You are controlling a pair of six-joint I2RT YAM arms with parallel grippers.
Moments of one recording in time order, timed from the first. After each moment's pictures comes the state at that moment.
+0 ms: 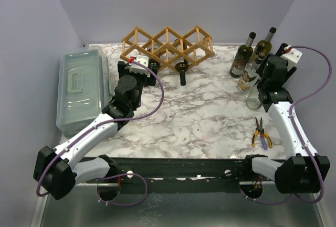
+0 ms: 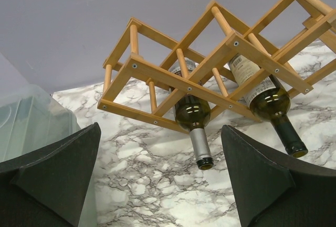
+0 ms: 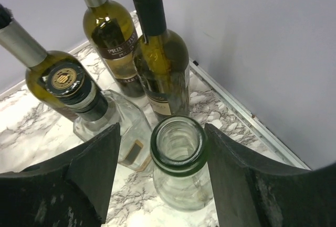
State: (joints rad) left arm -0.63 1.12 0.84 0.31 -0.52 0.16; right arm 0.00 1.14 1.00 -0.13 0.62 0.26
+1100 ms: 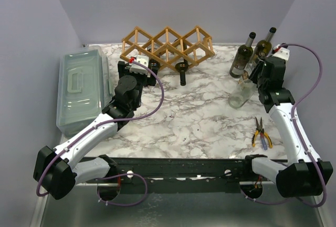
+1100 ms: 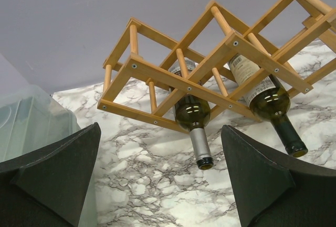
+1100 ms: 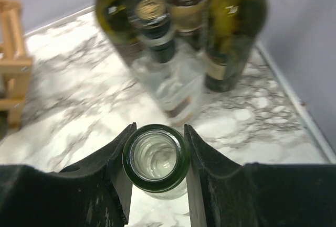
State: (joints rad) left arm -0.63 1.12 0.84 0.31 -0.52 0.17; right arm 0.02 1.12 1.04 -0.31 0.36 0.27
